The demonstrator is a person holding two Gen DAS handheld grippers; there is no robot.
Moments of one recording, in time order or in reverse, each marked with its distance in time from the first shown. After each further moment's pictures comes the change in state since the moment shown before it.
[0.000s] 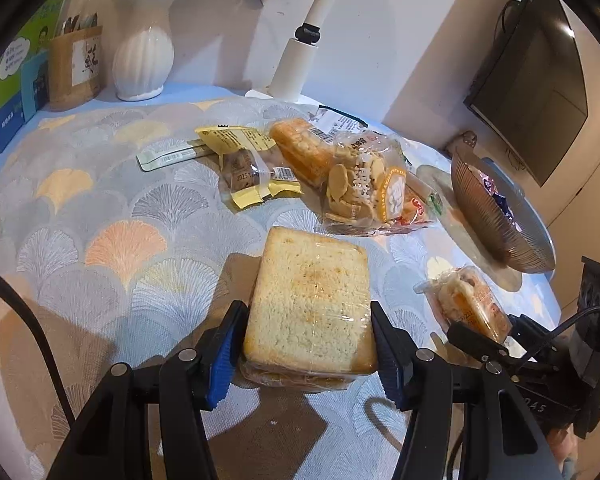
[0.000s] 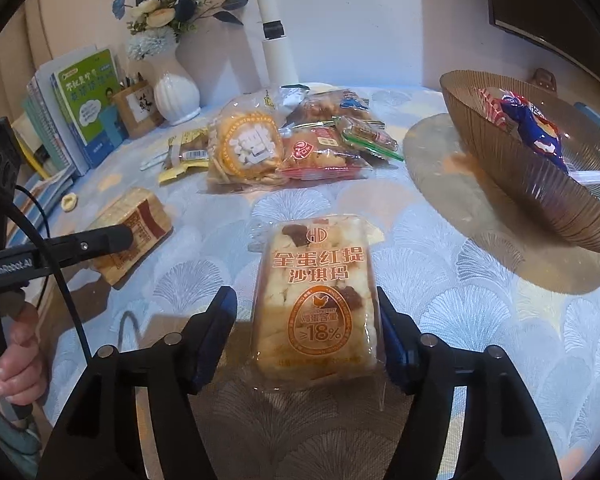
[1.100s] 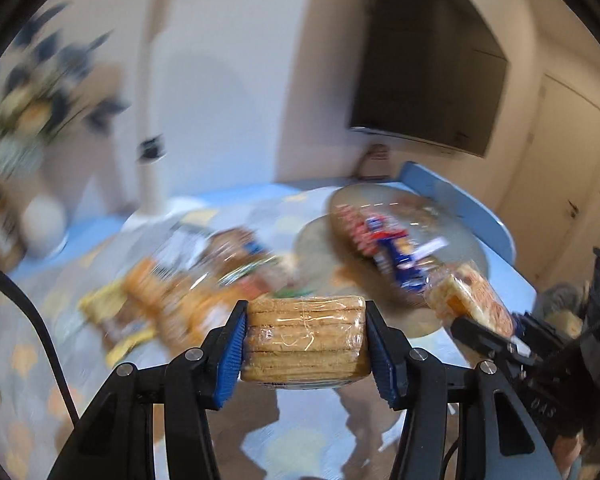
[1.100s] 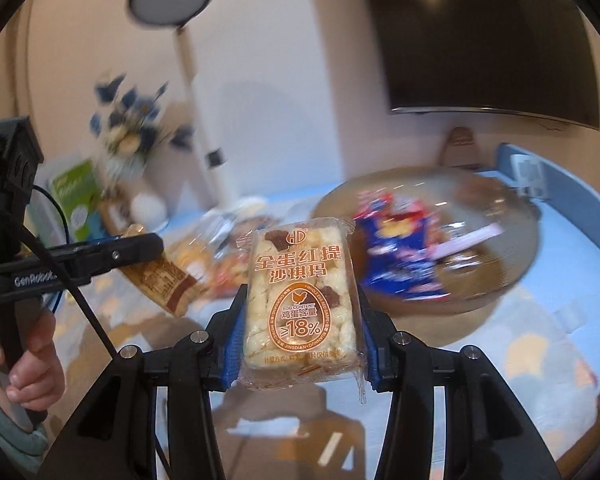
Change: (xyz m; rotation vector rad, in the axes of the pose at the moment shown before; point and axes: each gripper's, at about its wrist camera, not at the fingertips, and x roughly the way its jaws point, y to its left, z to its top) left arm -0.024 -0.165 0.058 0.336 -0.145 -0.086; right arm -0.121 -0.081 0.016 0.128 -0.321 -0.100
